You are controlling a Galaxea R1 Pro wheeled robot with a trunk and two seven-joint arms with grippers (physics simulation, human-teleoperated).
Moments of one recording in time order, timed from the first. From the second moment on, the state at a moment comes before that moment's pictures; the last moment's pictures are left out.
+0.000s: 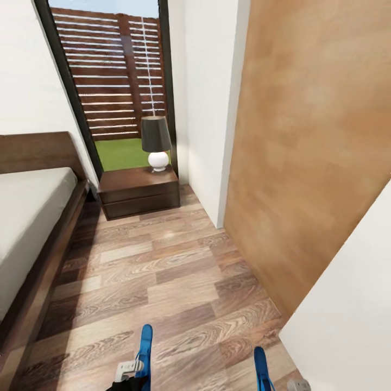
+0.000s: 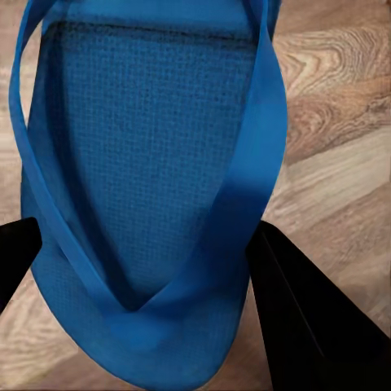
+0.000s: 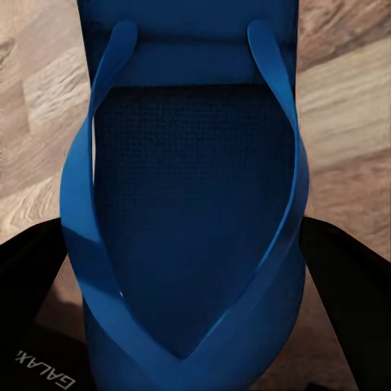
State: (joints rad) left arm -0.33 0.06 0.04 -0.34 0.18 0.01 -0.53; right arm -0.33 -0.19 -0.13 -0.23 -0.07 0.00 0.74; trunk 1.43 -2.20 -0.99
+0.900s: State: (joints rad) left arm -0.33 0.06 0.04 -0.34 0.18 0.01 -0.53; right arm -0.33 -0.19 -0.13 -0.23 -0.07 0.00 0.74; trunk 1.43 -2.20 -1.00
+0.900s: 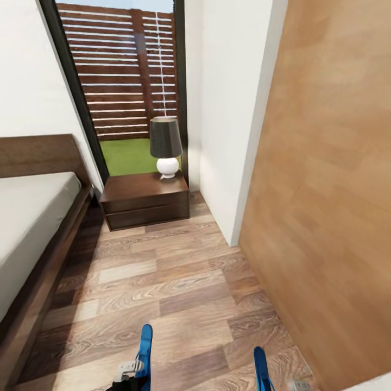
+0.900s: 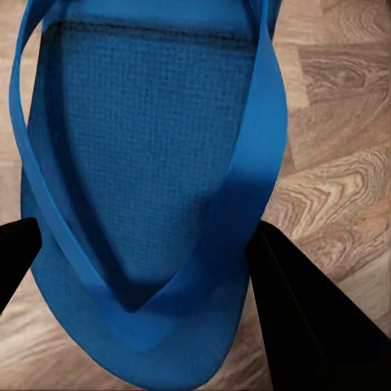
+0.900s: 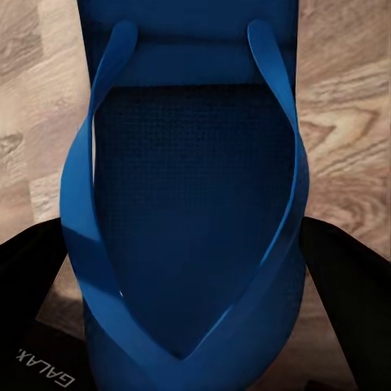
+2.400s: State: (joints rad) left arm -0.33 0.06 0.04 -0.34 0.18 0.01 -0.54; right arm -0.33 -0.19 -0.13 -0.23 -0.07 0.00 0.74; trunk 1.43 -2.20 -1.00
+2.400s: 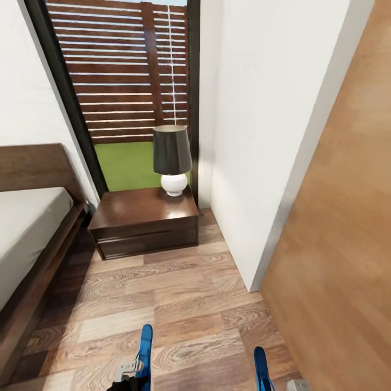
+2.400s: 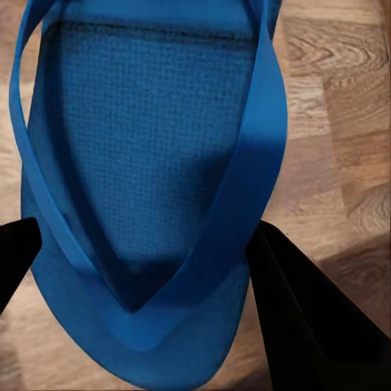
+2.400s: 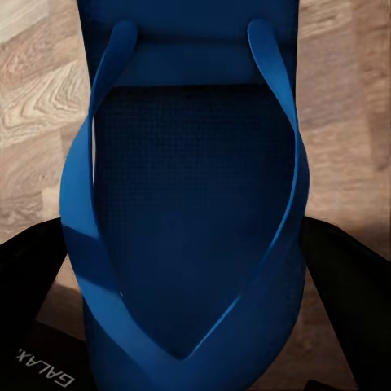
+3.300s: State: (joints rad) left arm -0.33 0.06 0.04 -0.34 0.18 0.01 -0.54; right arm -0.33 -0.19 -0.13 -0.23 -0.07 0.00 0.74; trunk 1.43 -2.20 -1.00
